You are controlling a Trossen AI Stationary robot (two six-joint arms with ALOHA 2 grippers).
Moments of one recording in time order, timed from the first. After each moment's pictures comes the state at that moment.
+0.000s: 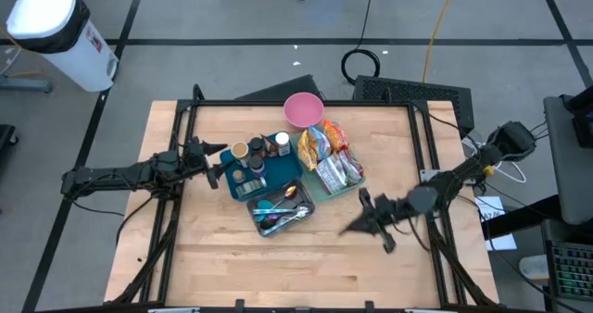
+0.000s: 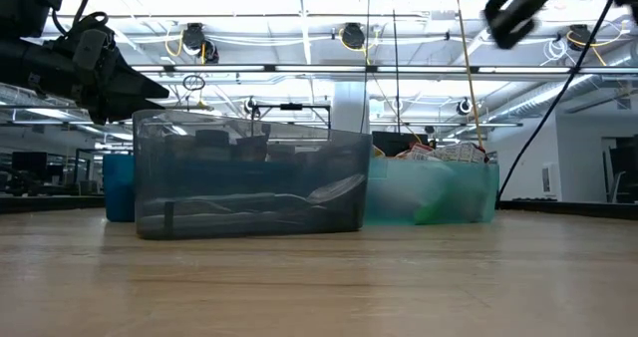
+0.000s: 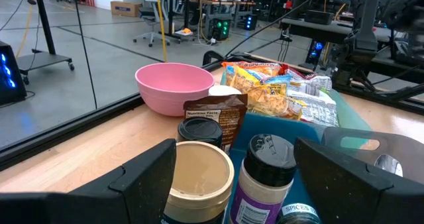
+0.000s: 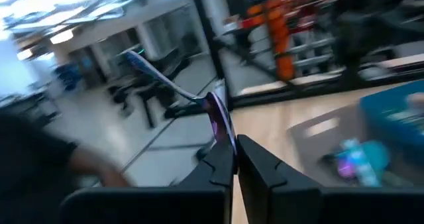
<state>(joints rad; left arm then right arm) 0.08 0.13 0.05 -0.05 -0.37 -0.19 0.54 1.17 0.37 0.85 0.19 0.33</state>
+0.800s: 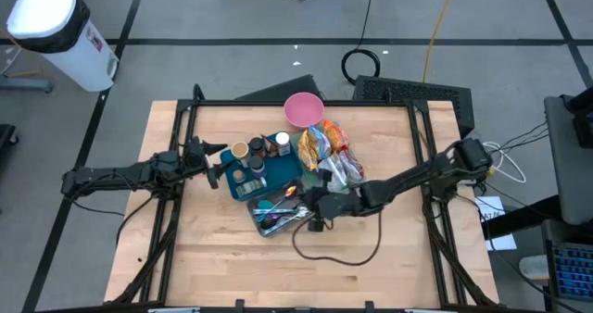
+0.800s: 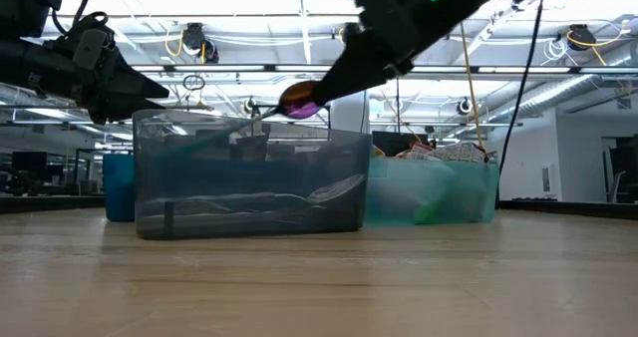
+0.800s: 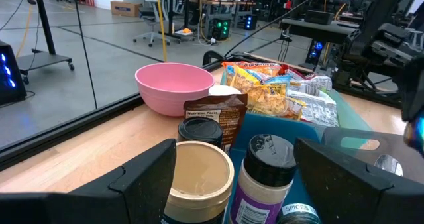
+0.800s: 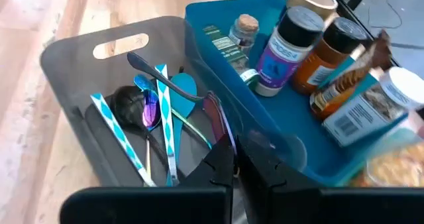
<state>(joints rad) 0.08 0.13 0.05 -0.05 -0.36 -0.19 0.29 1.71 1.05 0.04 0.50 0.11</state>
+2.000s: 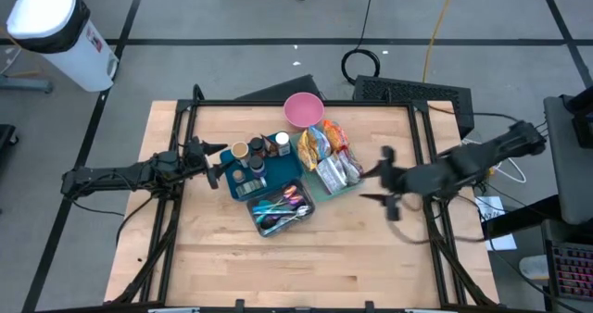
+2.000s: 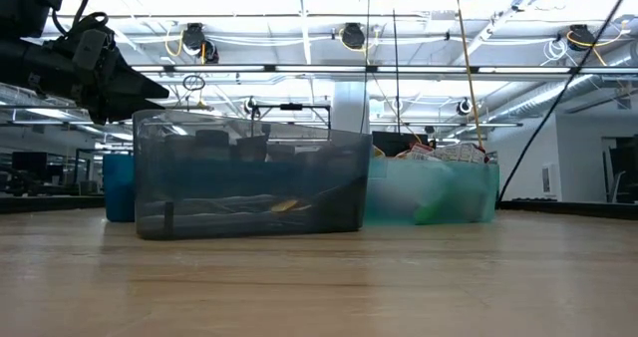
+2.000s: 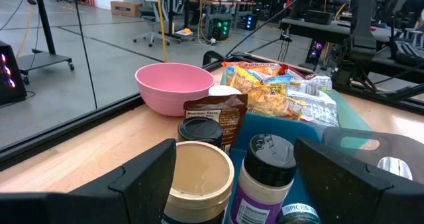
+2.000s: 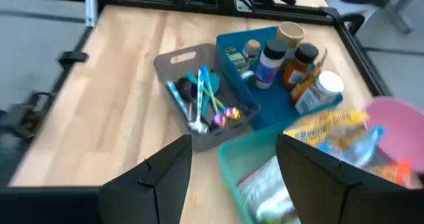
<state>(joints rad) 0.08 0.13 0.05 -0.05 -0.37 -0.19 0.41 1.01 1.09 -0.68 0.39 0.17</state>
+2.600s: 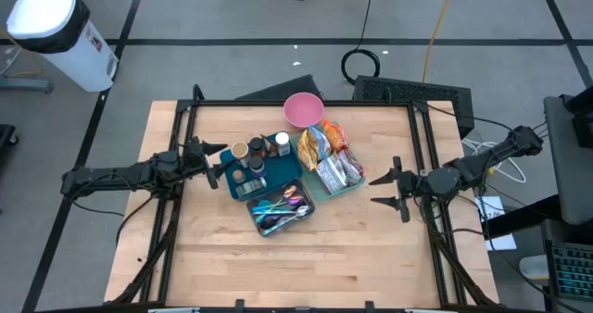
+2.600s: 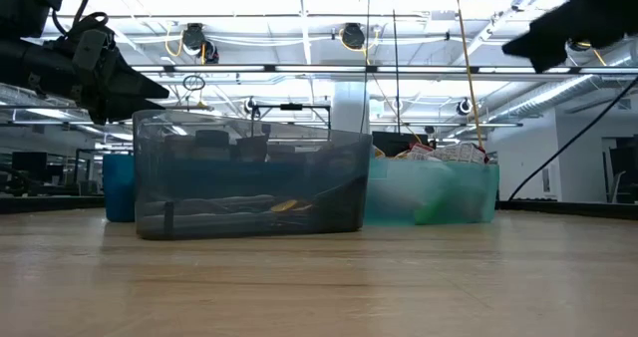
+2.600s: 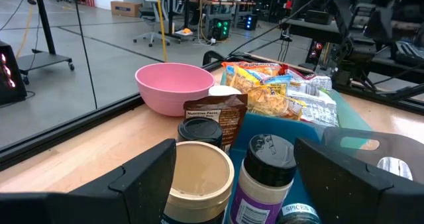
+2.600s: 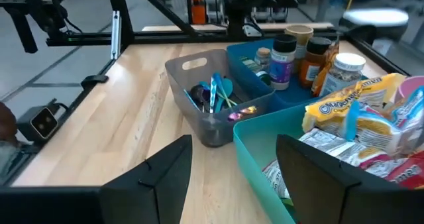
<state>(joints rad) 0.08 0.13 0.05 -0.05 -0.37 -0.19 0.45 0.47 0.36 -0.17 0.39 0.18</state>
